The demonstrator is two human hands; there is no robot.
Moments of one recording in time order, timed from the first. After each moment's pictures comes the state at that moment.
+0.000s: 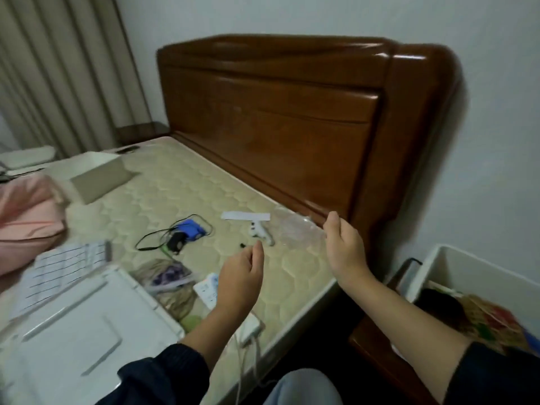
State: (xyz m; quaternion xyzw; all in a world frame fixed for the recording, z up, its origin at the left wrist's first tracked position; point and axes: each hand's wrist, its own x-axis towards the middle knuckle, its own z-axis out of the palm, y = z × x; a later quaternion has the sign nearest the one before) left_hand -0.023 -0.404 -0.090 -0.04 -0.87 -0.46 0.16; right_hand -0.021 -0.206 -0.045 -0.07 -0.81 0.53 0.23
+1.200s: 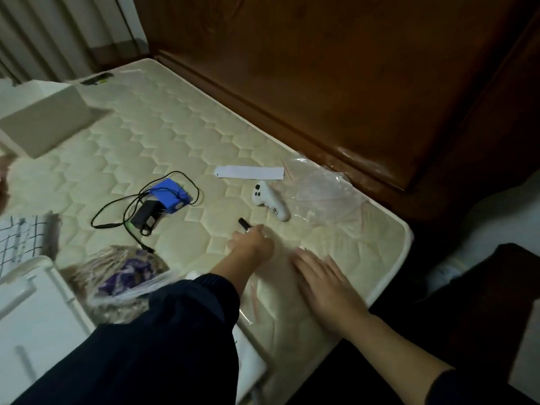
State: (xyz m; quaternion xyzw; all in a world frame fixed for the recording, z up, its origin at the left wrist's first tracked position) left_hand -0.271 -0.387 -0.255 0.14 -0.93 -0.24 -0.23; right_hand -0.167 -0.206 -0.322 0.15 -0.97 0.17 -0.03
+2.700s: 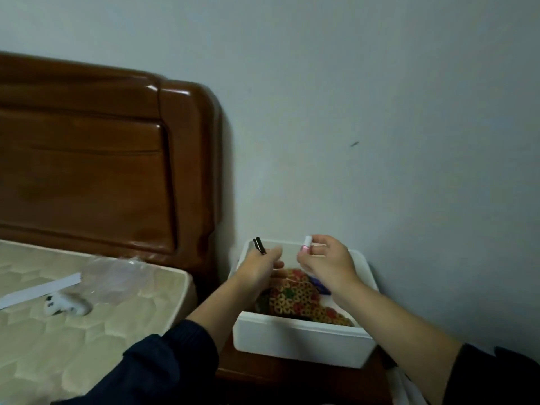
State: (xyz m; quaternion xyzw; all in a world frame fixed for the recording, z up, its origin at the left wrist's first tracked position) left_hand 0.037 -0.075 -0.032 -0.19 -0.63 -0.64 -0.40; right_hand 0.164 0.028 -0.015 -0.37 -0.68 0.54 0.32
